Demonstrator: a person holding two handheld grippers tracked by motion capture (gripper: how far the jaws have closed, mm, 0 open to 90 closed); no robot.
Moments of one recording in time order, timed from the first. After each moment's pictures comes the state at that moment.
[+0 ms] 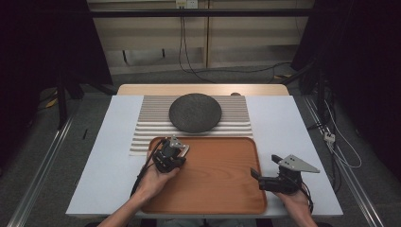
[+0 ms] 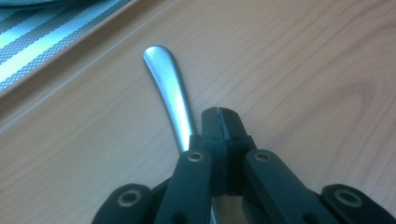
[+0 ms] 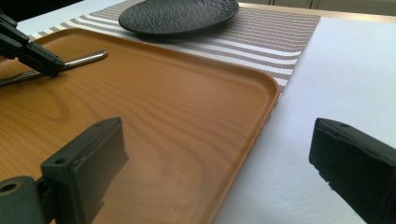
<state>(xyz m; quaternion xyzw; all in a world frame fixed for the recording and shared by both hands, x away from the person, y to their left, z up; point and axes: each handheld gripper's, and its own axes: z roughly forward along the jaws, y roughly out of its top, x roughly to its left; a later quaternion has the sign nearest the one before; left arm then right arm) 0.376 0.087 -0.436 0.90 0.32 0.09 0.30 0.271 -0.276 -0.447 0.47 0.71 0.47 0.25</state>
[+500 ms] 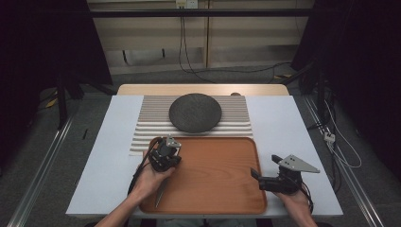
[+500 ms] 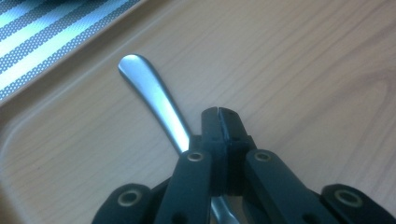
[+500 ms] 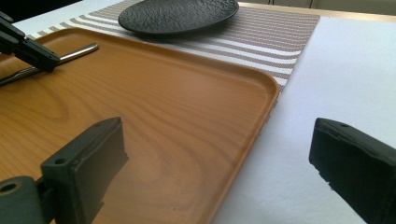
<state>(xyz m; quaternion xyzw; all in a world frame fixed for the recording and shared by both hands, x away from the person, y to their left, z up) 0.377 0.097 -0.435 0.89 0.33 0.10 0.29 0.271 -0.276 -0.447 0.47 0.71 0.47 0.25</state>
